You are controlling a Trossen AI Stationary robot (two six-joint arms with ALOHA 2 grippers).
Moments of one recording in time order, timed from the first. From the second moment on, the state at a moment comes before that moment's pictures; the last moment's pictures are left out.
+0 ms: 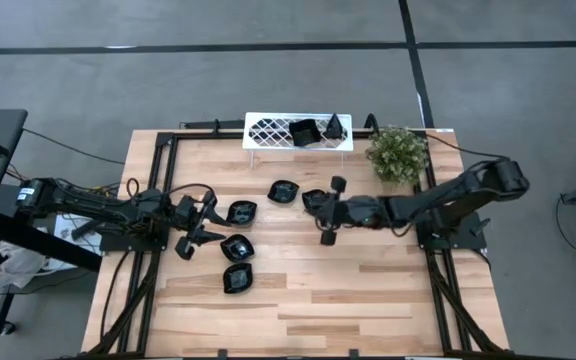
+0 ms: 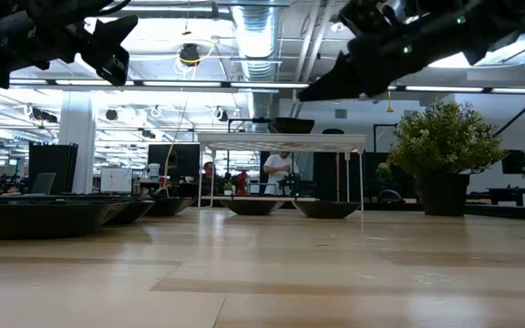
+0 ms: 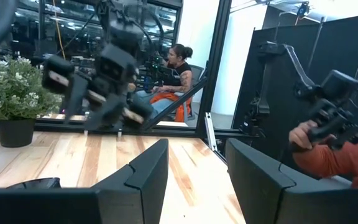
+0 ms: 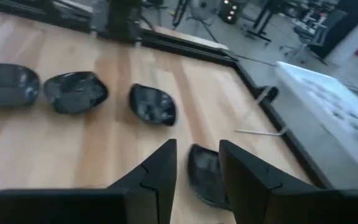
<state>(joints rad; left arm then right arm) -0.10 0.82 0.08 0.75 0.21 -0.15 0.13 1.37 0.61 0.46 0.44 -0.21</state>
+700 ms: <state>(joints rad) -0.10 0.82 0.08 0.83 0.21 -0.11 0.20 1.62 0.72 0.53 0.42 -0.25</state>
